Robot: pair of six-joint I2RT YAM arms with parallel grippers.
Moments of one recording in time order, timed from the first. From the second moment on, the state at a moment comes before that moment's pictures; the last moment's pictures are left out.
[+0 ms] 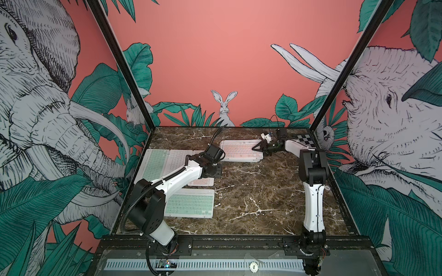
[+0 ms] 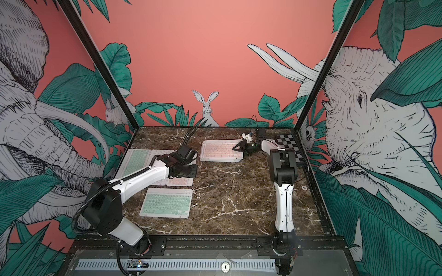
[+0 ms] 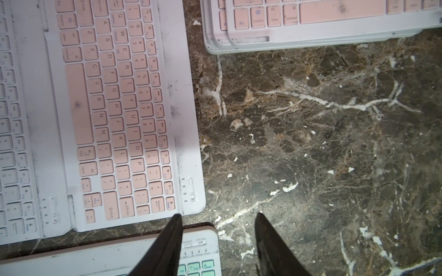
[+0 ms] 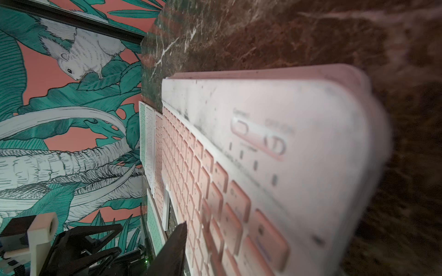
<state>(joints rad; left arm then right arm) -0.64 1.58 1.16 -0.69 -0.11 -0.44 0.09 2.34 1.75 -0.47 -0.95 0.30</state>
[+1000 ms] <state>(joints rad) -0.64 1.58 1.13 -0.65 -0.09 -0.44 0.09 2.25 1.69 -0.48 -0.73 0.30</state>
